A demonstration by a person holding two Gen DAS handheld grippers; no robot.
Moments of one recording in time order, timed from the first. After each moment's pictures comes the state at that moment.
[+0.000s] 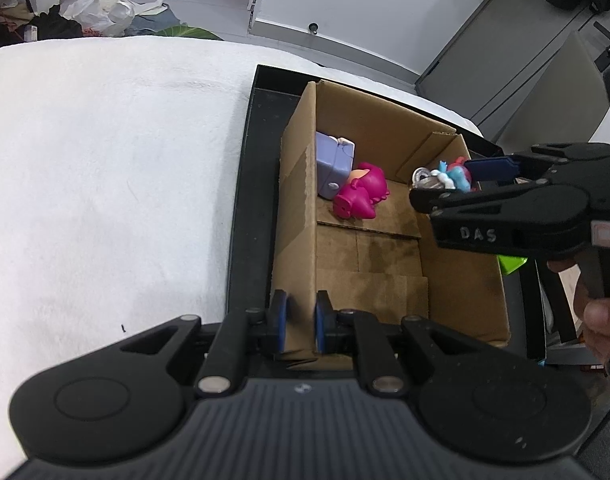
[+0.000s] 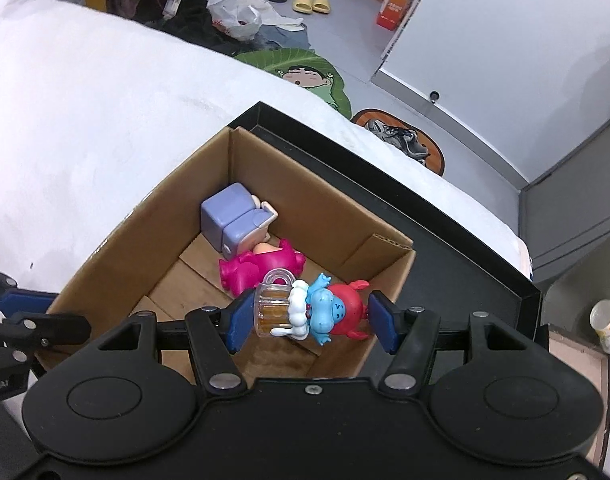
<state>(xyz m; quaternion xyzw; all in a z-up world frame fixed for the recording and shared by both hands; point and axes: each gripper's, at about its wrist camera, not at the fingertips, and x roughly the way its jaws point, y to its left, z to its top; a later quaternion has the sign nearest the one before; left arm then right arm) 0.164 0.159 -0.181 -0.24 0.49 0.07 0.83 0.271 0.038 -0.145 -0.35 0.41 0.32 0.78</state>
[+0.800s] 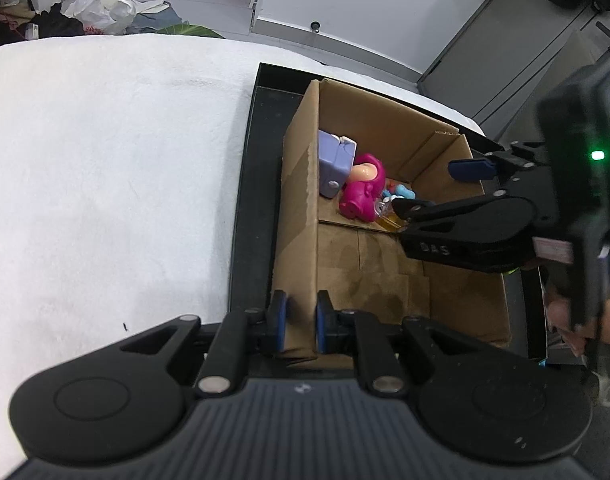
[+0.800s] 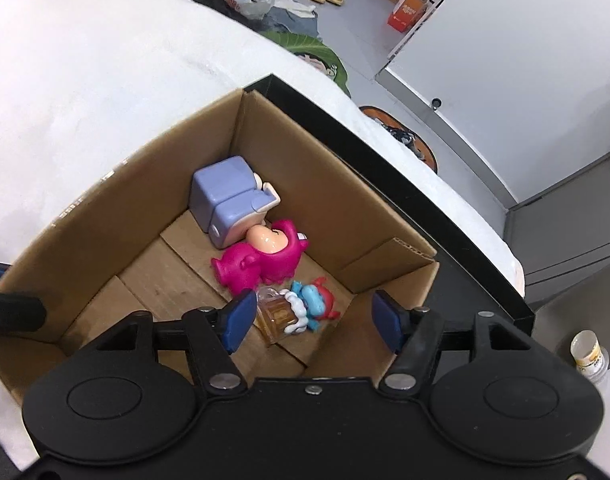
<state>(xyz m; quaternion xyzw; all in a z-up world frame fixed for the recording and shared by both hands) 0.165 0.159 -0.182 -0.25 0.49 0.07 0.83 0.263 0.047 -0.164 -0.40 0.40 0.31 0.77</state>
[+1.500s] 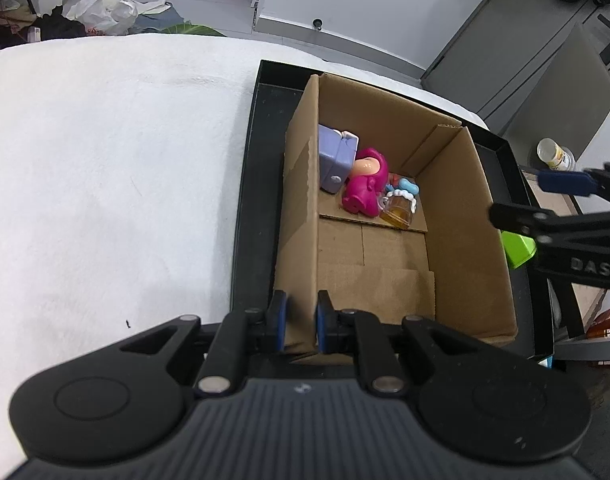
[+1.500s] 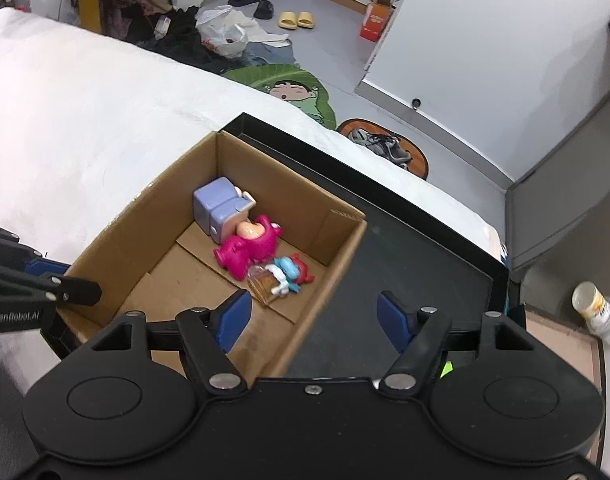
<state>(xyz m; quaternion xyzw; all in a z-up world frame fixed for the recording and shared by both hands) 0.166 0.154 -0.184 -0.23 0.50 0.08 0.83 0.257 -0.016 -0.106 -0.31 0.41 0.31 0.80</state>
